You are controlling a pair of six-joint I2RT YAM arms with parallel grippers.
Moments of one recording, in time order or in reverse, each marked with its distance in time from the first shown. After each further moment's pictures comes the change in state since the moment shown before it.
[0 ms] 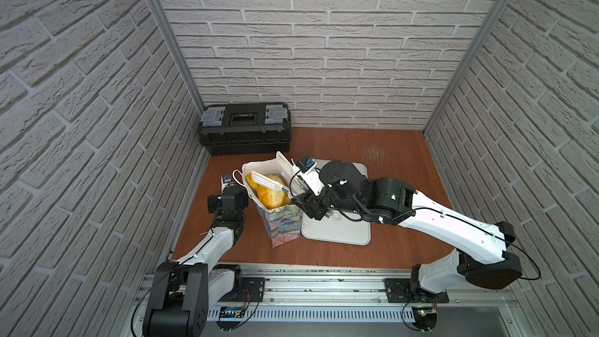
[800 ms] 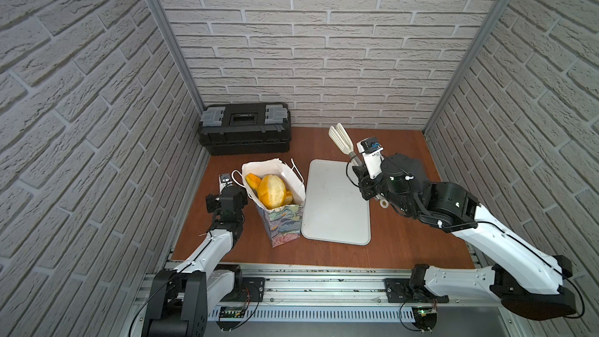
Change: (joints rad) left arm 0.001 -0.053 -0.002 0.000 -0.005 -0.018; right arm -0.224 -0.332 -0.259 -0.019 0.333 -0.073
